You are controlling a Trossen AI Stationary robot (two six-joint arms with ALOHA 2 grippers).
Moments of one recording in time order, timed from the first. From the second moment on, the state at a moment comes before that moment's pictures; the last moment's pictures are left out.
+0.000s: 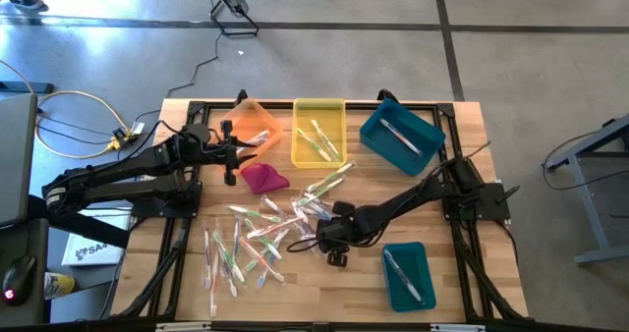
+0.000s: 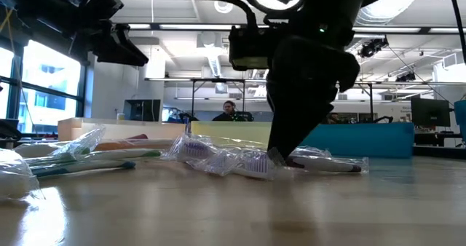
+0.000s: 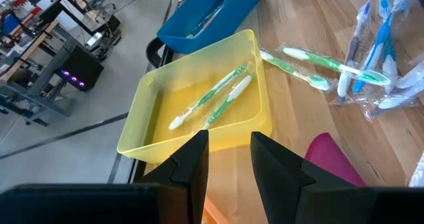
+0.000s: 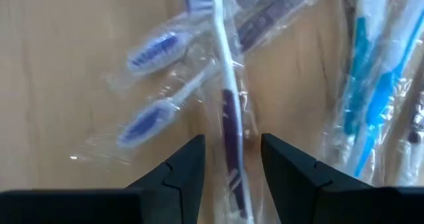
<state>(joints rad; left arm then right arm) 0.41 0.59 0.46 -0.21 0.06 0.62 0.33 2.02 1.33 -0.51 0.18 0.47</state>
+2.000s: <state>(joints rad) 0.41 0.59 0.46 -0.21 0.05 0.62 0.34 1.57 1.33 -0.83 0.41 0.82</state>
